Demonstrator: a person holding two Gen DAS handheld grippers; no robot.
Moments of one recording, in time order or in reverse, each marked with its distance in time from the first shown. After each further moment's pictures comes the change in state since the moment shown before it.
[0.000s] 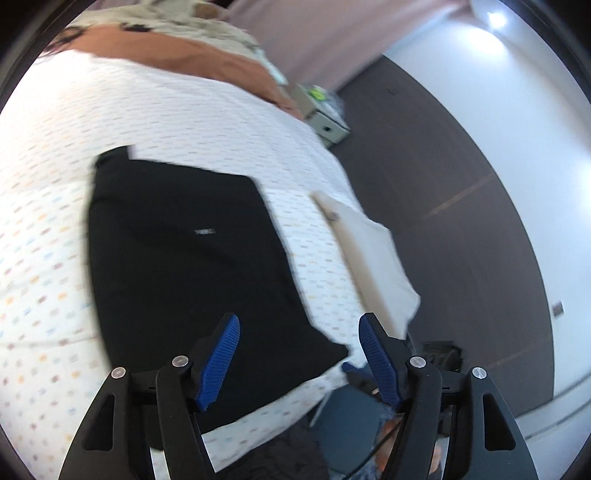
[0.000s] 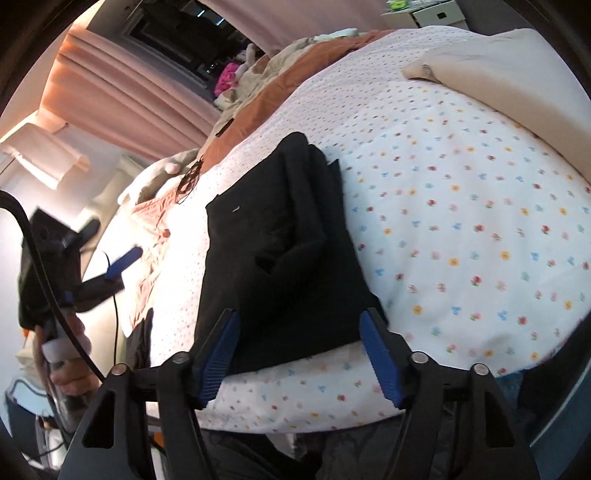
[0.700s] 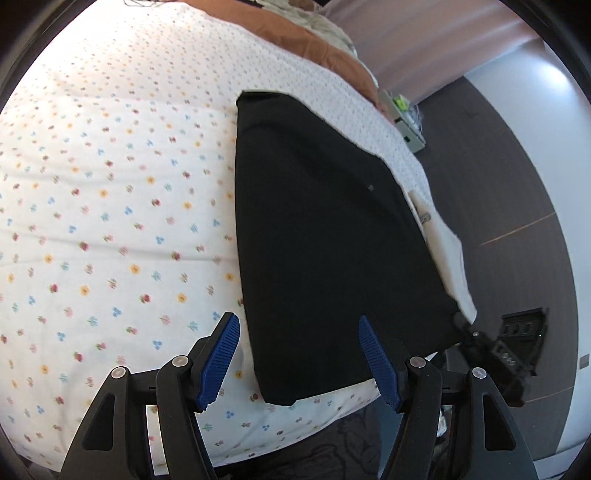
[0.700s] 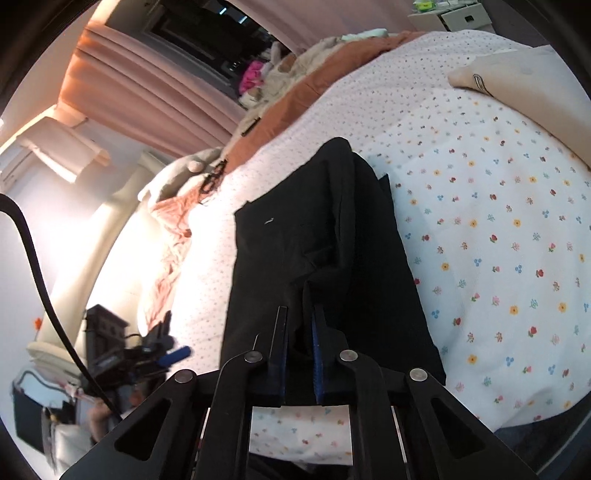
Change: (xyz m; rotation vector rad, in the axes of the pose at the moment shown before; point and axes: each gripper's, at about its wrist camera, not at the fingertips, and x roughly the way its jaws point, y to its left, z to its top) left arm -0.017 0.097 -0.063 -0.175 0.014 0.184; right arm 0.011 0.021 0.022 -0.033 -0.021 0.095
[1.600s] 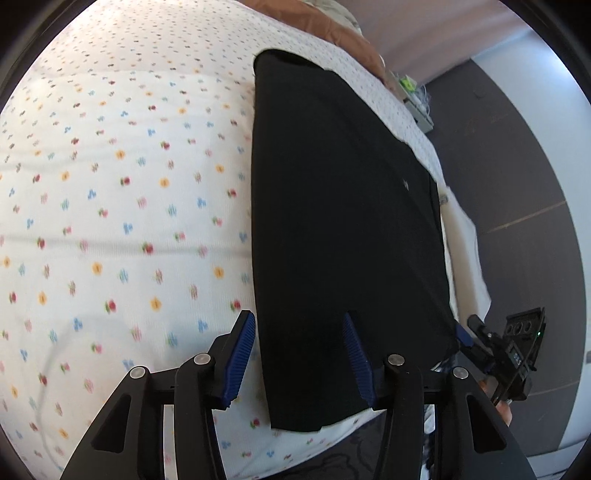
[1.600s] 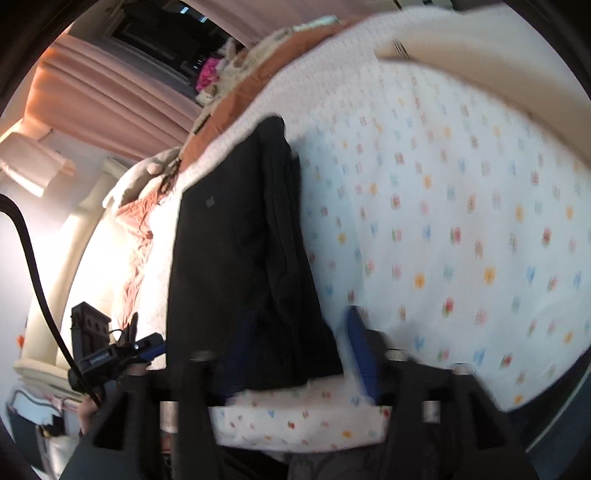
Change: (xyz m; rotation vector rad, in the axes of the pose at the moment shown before) left arm 0.041 0.020 0.003 -0.002 0.053 0.009; right arm -0.004 -0.065 0.008 0.058 0.028 -0.116
